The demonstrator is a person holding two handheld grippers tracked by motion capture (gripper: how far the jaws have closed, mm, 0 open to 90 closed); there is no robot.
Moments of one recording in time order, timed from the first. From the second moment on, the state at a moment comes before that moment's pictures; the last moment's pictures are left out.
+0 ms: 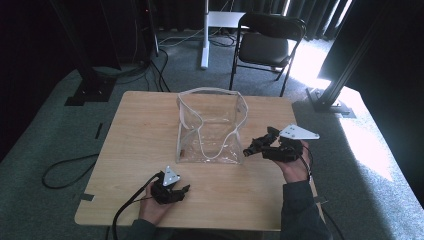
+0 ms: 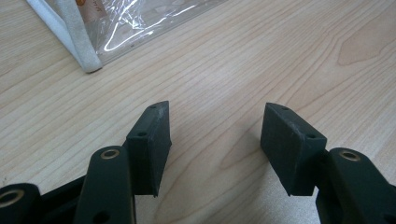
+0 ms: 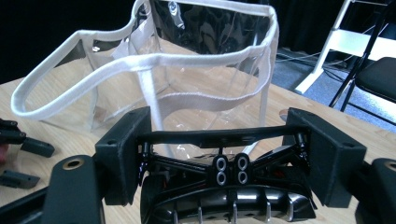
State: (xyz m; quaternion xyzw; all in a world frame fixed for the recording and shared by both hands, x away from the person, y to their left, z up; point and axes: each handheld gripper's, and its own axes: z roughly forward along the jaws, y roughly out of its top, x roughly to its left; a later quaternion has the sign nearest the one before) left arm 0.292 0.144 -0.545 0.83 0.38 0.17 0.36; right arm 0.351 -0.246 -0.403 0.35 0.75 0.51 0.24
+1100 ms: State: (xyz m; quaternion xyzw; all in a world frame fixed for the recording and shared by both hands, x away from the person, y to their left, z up) left arm 0.292 0.144 -0.545 0.83 0.38 0.17 0.37; right arm 0.368 -0.246 -0.375 0.35 0.73 0.53 0.26
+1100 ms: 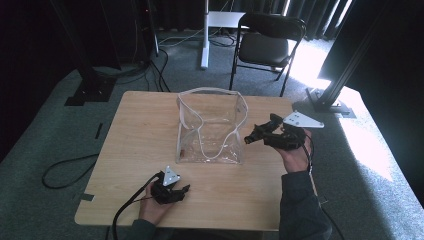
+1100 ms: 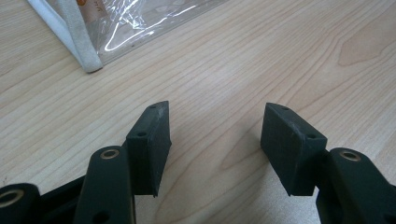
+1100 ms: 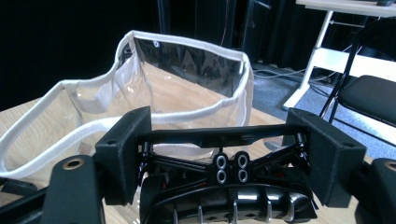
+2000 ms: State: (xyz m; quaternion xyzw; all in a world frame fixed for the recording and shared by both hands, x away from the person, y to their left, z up) left arm 0.292 0.144 -0.545 0.83 0.38 0.17 0.36; right arm 0.382 -0.254 -0.340 0.36 0.71 0.54 0.28
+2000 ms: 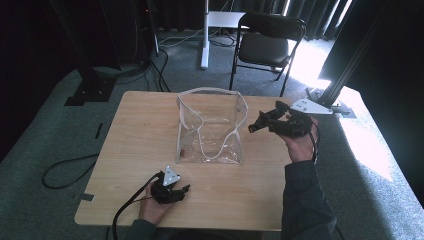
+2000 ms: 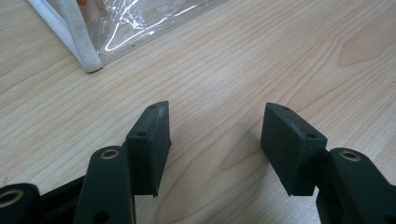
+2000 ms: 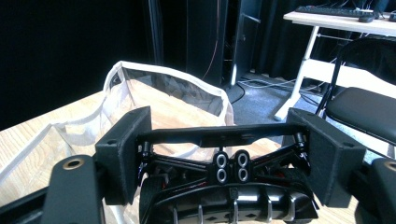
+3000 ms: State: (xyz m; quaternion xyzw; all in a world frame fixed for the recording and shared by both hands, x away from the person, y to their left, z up) left arm 0.292 0.144 -0.545 0.83 0.38 0.17 0.36; right arm 0.388 -0.236 -0.298 0.31 0.71 0.56 0.28
